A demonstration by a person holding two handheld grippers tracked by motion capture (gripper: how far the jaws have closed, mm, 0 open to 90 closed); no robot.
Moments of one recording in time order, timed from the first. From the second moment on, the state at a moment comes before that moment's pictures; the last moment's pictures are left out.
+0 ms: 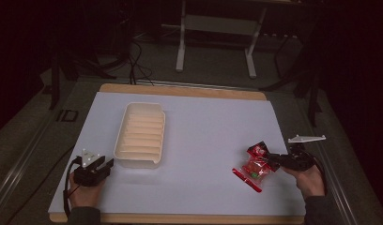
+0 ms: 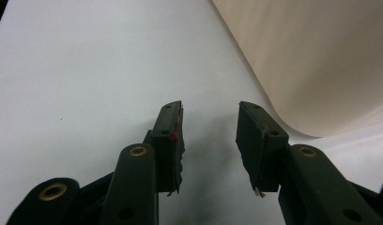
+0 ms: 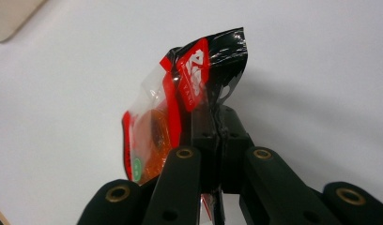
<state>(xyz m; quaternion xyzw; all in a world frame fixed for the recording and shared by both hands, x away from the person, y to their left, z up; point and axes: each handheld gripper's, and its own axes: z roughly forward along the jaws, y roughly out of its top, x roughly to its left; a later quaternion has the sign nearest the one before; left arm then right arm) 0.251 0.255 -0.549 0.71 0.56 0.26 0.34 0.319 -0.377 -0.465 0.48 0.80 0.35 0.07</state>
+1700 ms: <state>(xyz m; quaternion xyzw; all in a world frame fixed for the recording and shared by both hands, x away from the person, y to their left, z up) 0.251 0.255 -0.549 0.71 0.56 0.26 0.34 0.334 -0.318 -0.431 0.39 0.84 0.37 0.10</state>
